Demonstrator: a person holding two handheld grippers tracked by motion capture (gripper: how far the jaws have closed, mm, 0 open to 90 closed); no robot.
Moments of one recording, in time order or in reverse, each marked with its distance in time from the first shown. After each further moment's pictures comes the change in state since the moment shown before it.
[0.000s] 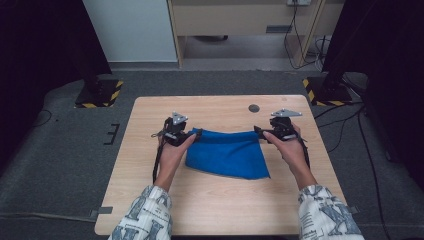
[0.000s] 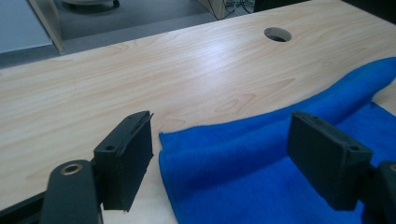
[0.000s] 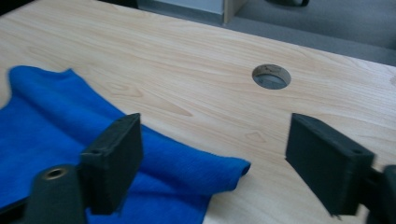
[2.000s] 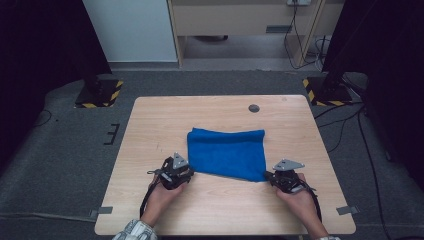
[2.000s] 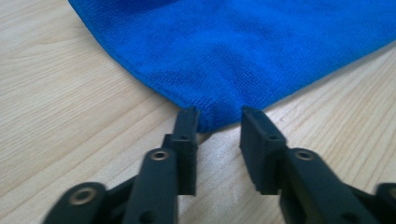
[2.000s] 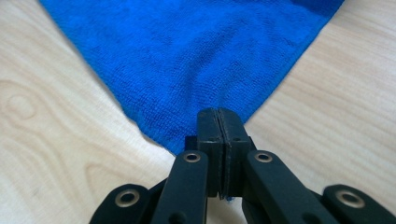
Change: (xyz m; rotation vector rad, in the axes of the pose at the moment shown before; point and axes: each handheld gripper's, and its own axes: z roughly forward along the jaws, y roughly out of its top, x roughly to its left) left arm -0.036 -0.105 -0.043 0.200 -0.097 0.184; right arm 0.050 -0.127 -0.063 0.174 0.105 -0.135
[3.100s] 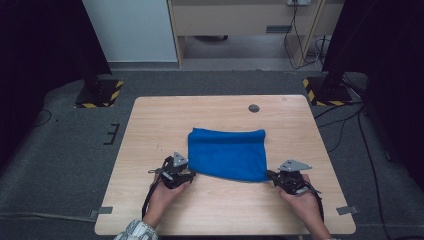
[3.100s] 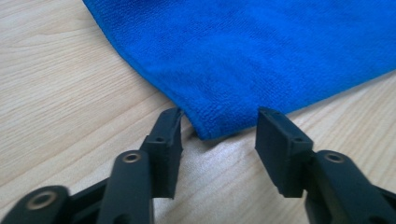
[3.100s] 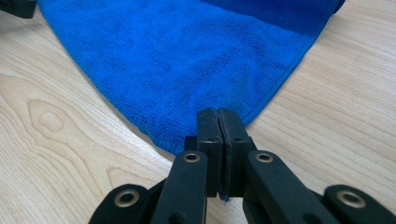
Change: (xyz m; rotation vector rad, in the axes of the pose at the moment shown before) left arm 0.002 0.002 0.004 0.004 0.009 -0.058; right arm 0.000 0.002 -0.017 -0.061 0.004 0.038
